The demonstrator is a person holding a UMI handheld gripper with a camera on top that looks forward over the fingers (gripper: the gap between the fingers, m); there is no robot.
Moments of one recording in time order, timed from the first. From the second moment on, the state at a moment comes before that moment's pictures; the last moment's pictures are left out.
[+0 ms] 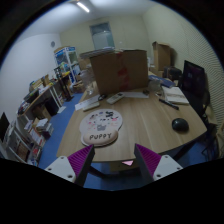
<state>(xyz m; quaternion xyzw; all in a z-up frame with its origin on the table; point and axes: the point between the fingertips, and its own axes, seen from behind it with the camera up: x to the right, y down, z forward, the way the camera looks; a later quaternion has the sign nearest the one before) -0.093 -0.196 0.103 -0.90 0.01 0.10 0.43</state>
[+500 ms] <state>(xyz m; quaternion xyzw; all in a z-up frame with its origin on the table) 0.136 -0.158 0.038 -0.91 0.01 0.03 0.42</state>
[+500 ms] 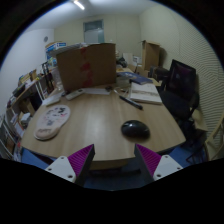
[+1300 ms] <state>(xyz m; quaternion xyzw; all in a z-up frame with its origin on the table) 0.239 -0.003 -0.014 -0.87 -0.03 0.03 0.48</state>
